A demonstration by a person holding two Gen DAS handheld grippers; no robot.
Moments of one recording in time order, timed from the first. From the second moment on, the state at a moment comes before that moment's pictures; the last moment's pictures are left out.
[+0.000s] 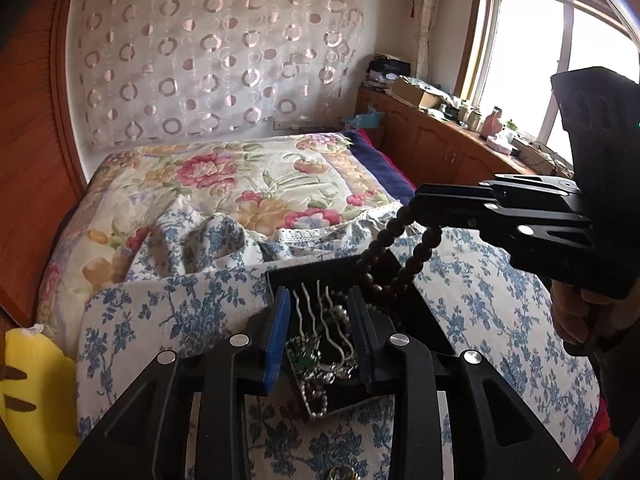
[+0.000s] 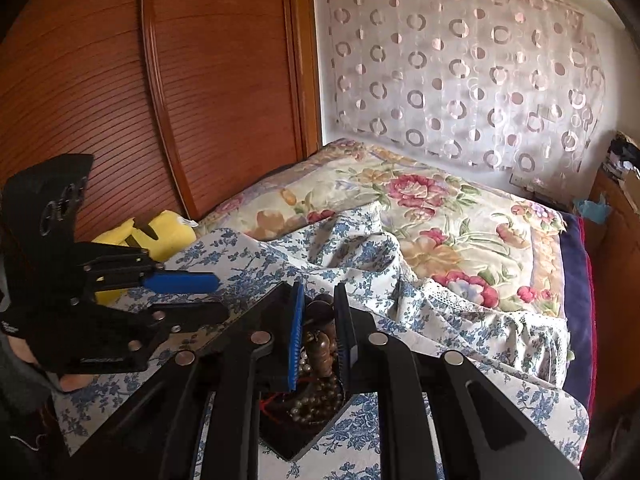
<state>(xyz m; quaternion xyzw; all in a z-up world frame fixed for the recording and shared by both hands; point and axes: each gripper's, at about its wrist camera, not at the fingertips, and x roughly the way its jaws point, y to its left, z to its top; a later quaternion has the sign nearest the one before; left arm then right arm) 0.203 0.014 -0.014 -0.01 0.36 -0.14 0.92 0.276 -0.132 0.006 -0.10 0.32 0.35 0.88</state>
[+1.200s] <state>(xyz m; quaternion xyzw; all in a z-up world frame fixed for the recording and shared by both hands) 0.143 0.039 -0.054 0.00 0.38 -0.08 0.92 0.162 -0.211 -0.084 -0.07 0.38 0.27 0.88</state>
